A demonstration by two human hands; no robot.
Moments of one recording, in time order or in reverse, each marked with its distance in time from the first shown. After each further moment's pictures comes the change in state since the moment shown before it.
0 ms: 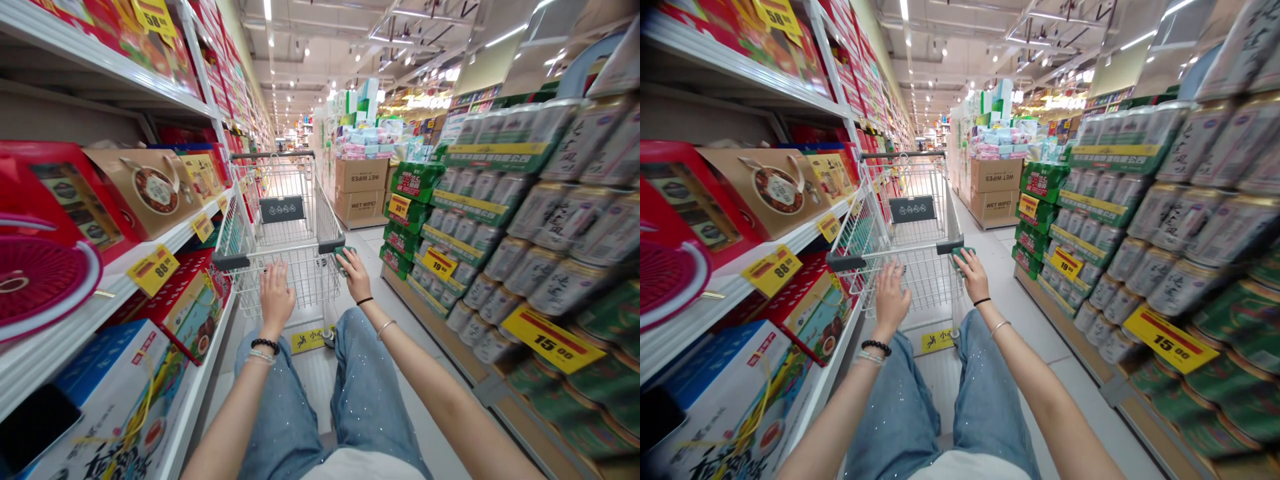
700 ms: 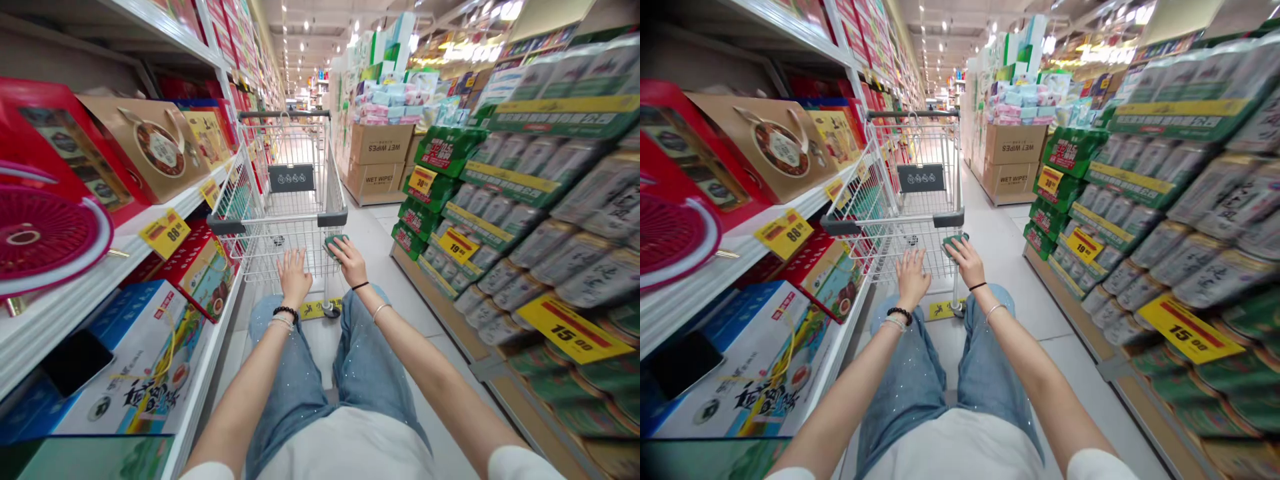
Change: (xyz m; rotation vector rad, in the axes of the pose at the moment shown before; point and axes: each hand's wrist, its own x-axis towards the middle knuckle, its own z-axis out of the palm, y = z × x) left_hand -0.027 0.008 0.033 0.200 -0.271 -0.184; right_hand -0.024 -0.026 0.032 0.062 -0.203 -0.082
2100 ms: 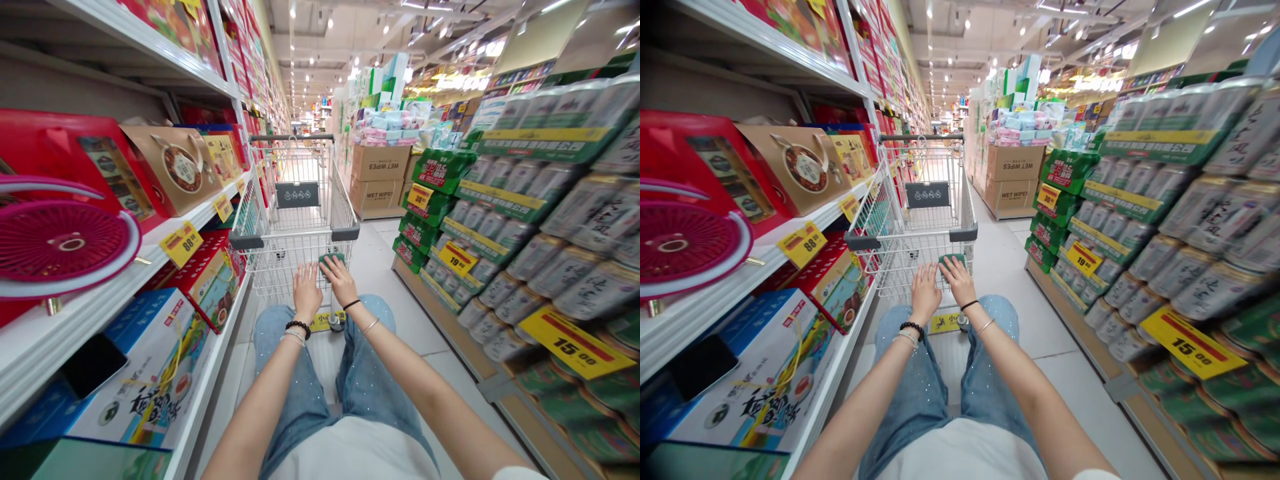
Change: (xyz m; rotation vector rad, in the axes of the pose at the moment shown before) left_hand -0.016 0.012 0.002 0.026 -0.030 0.067; right_hand 0.001 -0.046 0.010 -0.066 -0.103 0.020
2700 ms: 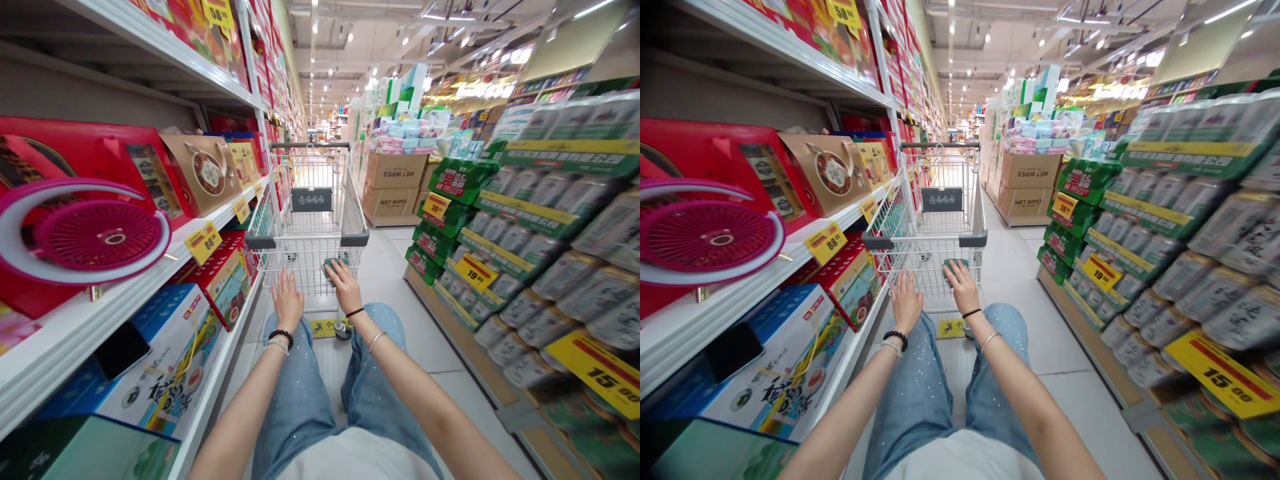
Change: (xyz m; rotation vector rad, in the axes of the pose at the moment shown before) left_hand -0.020 -0.066 -0.019 0.084 0.120 -0.224; right_hand 0.006 -0.020 0.009 0.027 0.099 -0.026
